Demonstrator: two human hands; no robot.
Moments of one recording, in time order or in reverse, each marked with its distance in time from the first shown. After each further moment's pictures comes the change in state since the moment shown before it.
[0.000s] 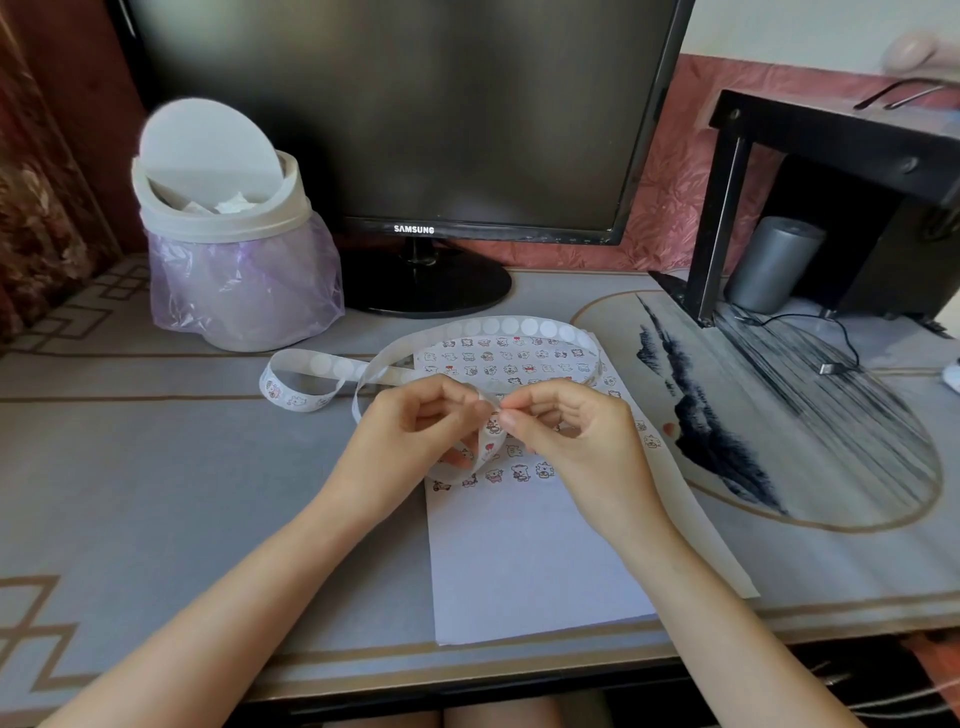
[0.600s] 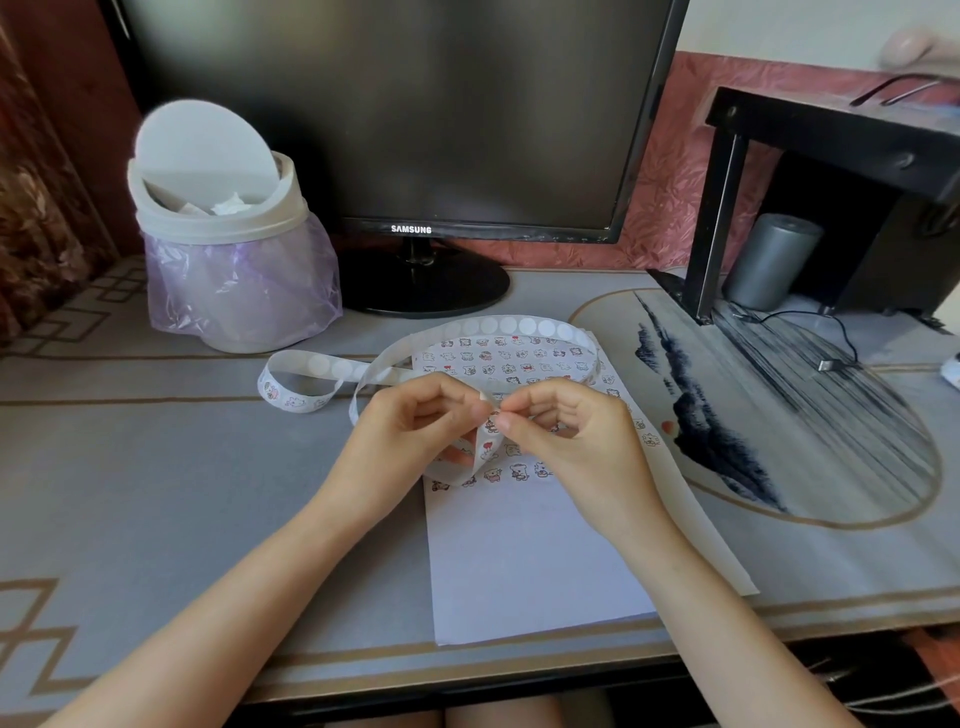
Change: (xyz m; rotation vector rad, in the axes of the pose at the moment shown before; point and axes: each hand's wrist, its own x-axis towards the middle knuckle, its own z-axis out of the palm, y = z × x) left_hand 0.000 0.002 0.000 -0.032 -0.012 0.022; right_hand 0.000 0.002 -0.001 -0.030 0.000 0.022
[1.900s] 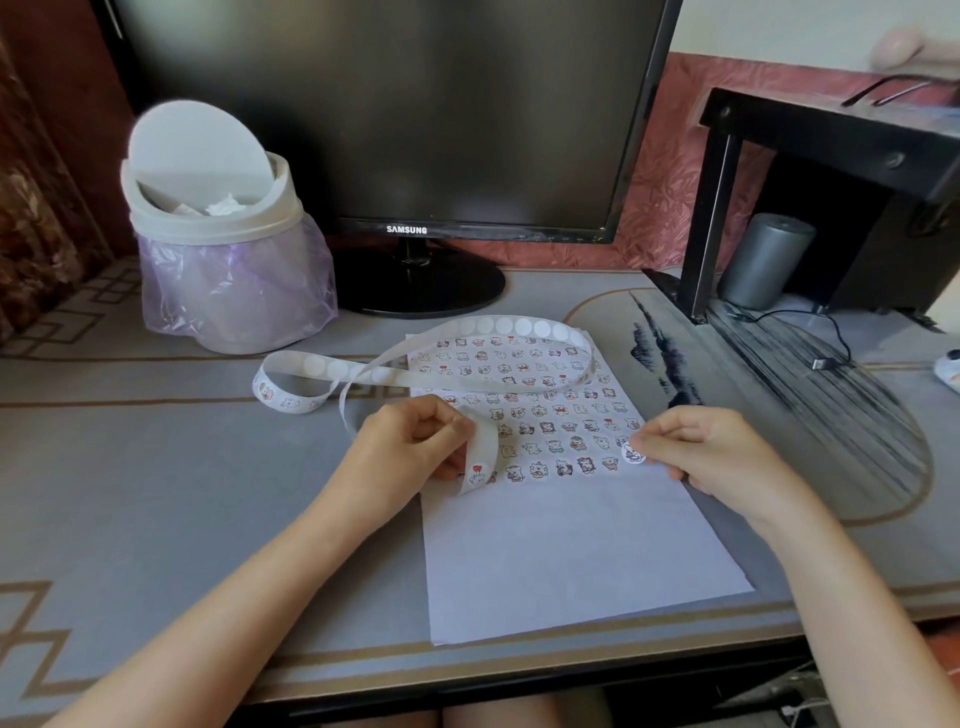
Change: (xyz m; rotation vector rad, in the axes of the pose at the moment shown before) left_hand 0.000 -0.009 0.001 0.221 0.047 -0.224; right_hand 0.002 0.019 -0.098 -0.265 0.027 0.431
